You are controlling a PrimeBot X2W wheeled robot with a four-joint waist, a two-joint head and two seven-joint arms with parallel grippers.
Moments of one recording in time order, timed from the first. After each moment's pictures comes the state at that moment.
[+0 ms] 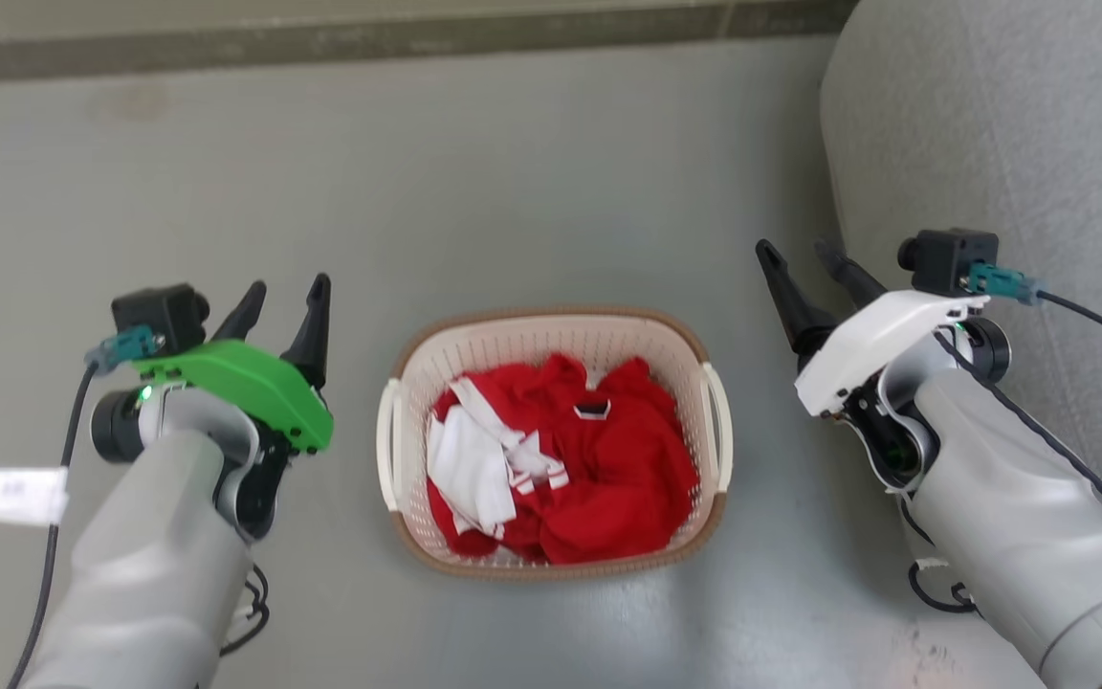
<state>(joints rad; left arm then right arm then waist) -0.68 0.13 -0.58 0.89 -0.85 -0.13 -0.25 -0.65 -0.19 0.66 0.84 0.80 0.12 -0.25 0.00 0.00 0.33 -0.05</state>
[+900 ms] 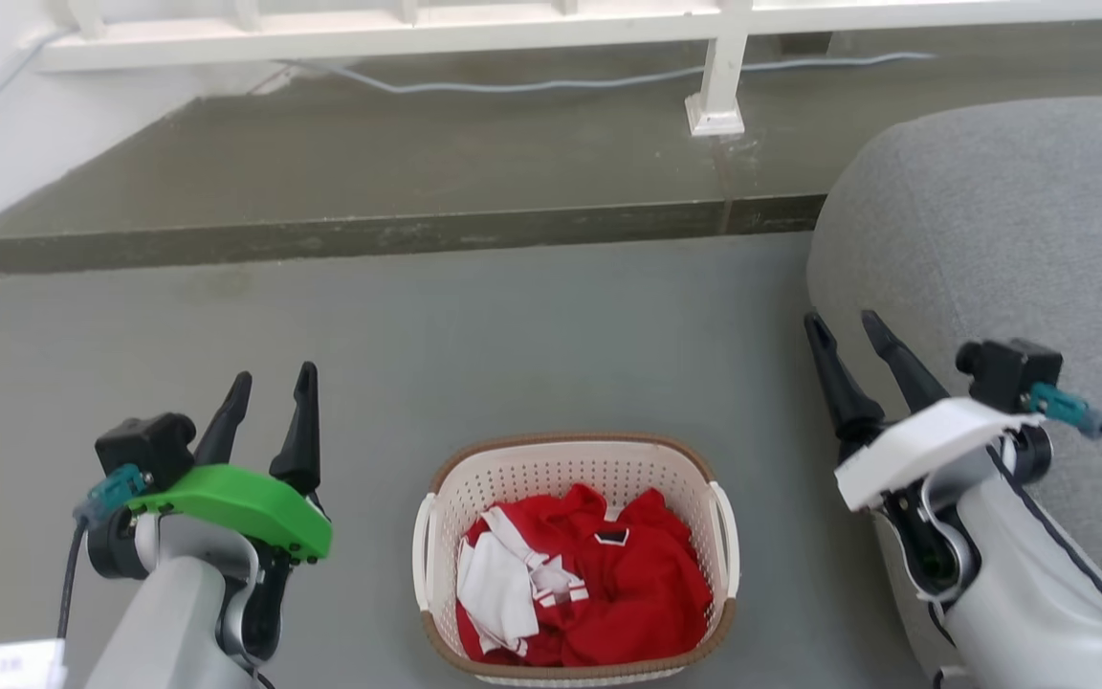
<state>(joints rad) -0.33 0.12 -0.31 0.53 -0.64 -0.09 -0.25 -0.32 -0.19 0.38 0.51 0.61 0.11 -0.25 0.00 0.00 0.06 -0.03</state>
